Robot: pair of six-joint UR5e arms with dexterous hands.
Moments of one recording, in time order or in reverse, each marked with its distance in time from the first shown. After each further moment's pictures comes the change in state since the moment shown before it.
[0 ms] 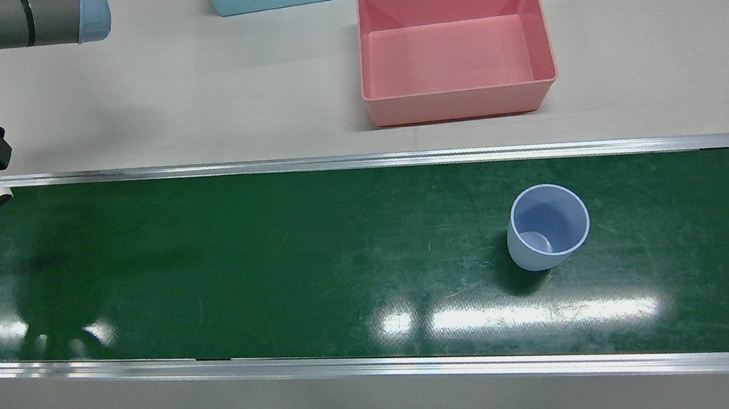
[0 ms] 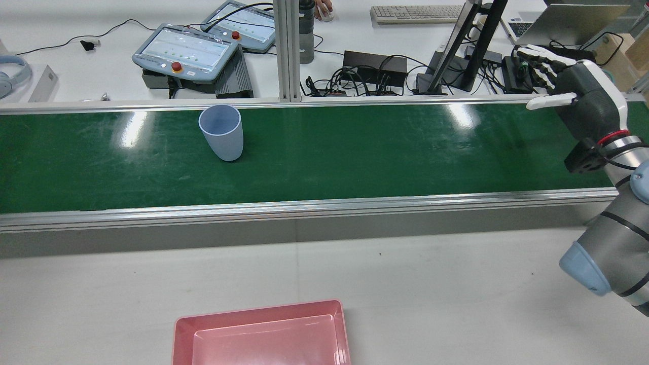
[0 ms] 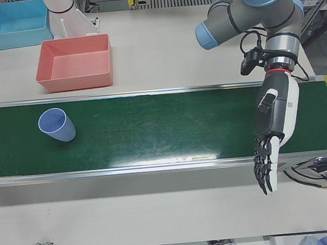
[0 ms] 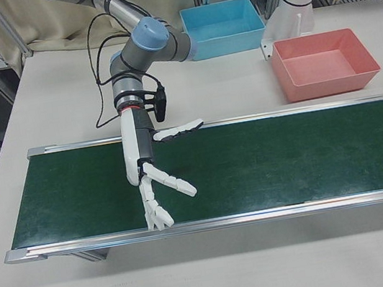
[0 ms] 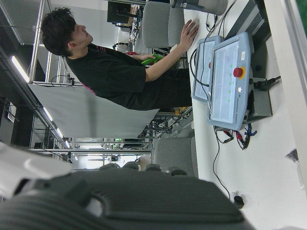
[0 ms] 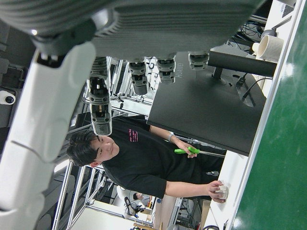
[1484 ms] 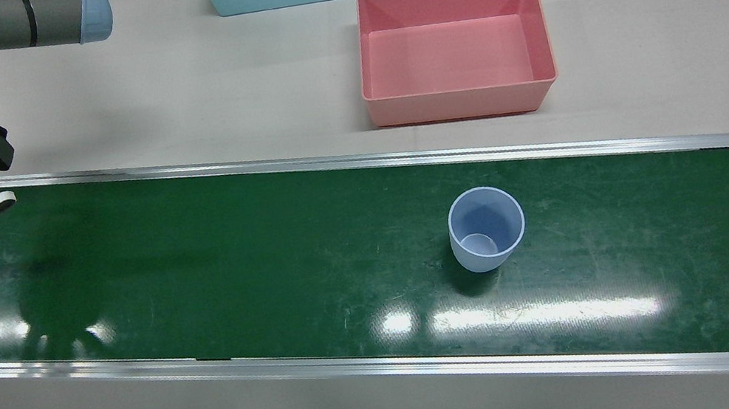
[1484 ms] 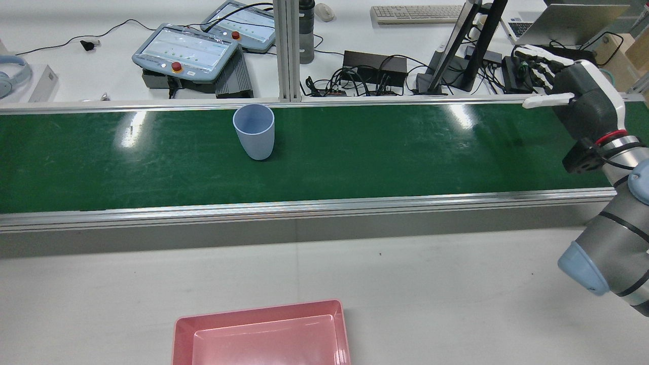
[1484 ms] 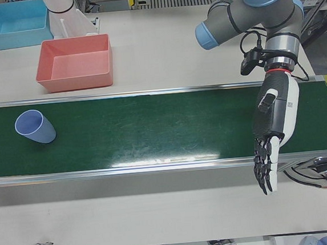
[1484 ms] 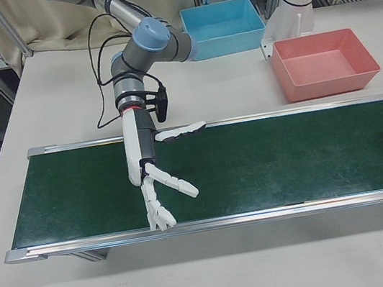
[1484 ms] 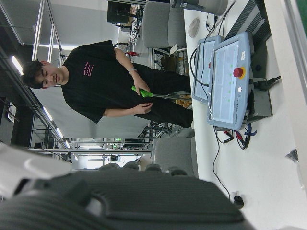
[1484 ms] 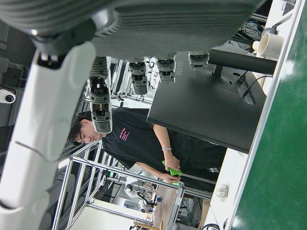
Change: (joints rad) left arm 0.000 0.000 0.000 0.000 0.000 0.000; right arm -0.003 0.004 -0.002 0.000 0.000 -0.002
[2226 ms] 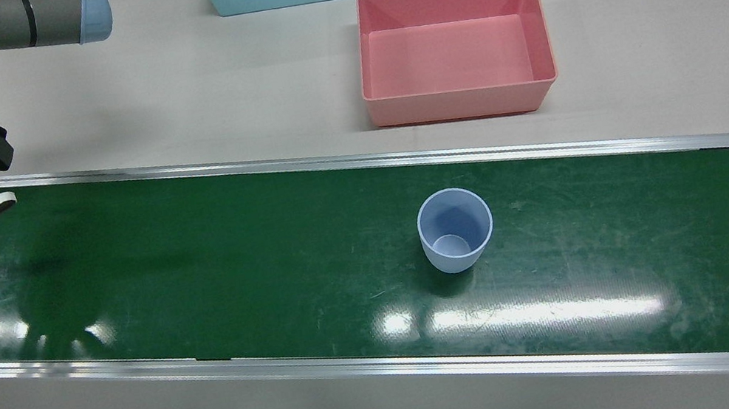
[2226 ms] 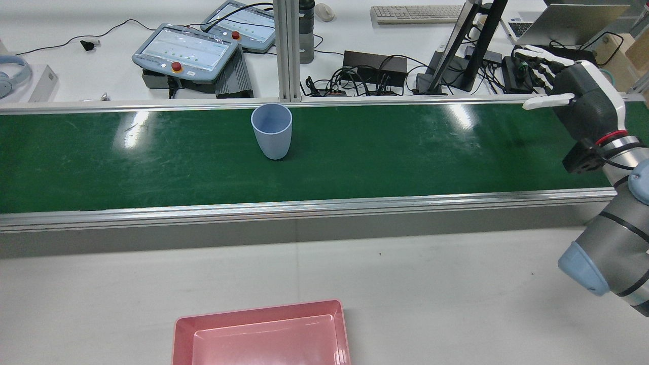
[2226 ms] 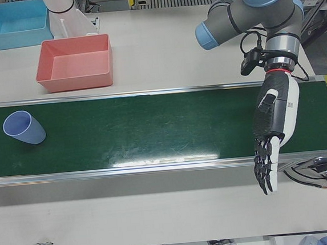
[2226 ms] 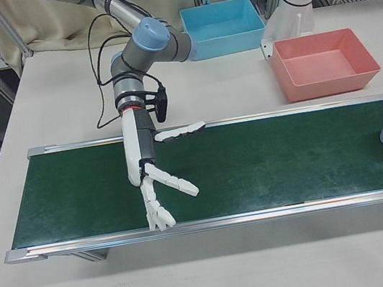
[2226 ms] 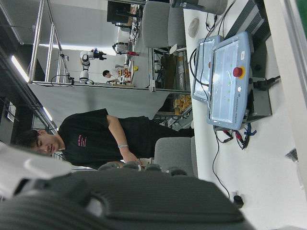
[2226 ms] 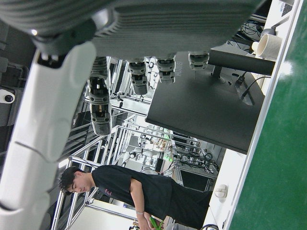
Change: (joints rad) left arm 0.000 0.000 0.001 0.000 0.000 0.000; right arm 0.000 -0.001 -0.001 0.000 0.000 -0.001
